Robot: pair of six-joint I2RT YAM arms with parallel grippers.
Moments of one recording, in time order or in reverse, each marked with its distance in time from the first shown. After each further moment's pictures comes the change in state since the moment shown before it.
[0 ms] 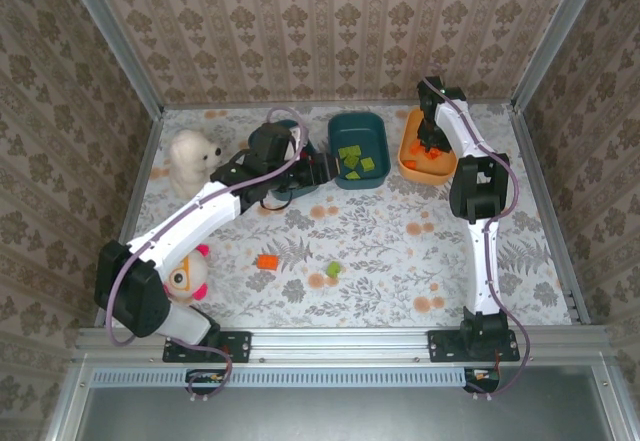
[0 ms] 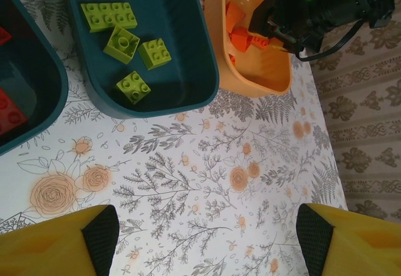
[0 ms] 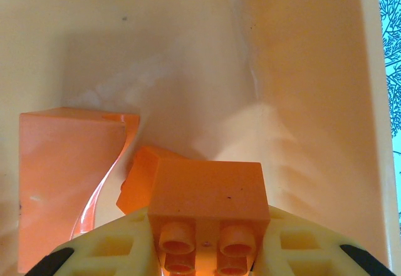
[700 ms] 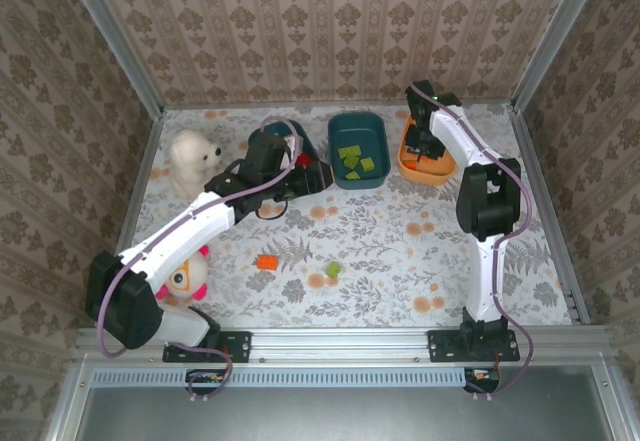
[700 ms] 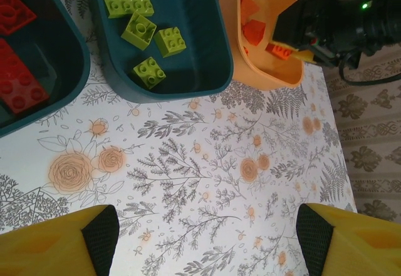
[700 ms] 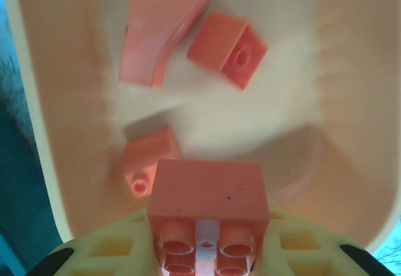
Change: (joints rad) left arm -0.008 -0.074 -0.090 0.000 -0.034 -0.019; right arm 0.094 -0.302 -0.389 0.108 -0.098 0.028
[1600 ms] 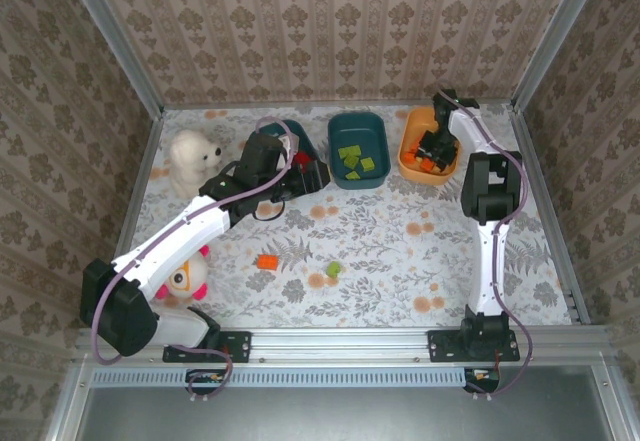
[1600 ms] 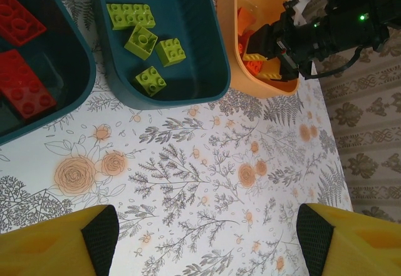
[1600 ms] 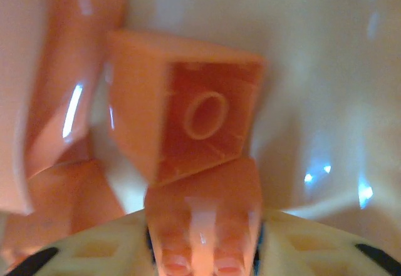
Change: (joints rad) left arm -0.001 -0.037 -0.007 -0.001 -0.023 -0.003; right arm -0.180 0.237 0.169 -0.047 -0.303 0.010
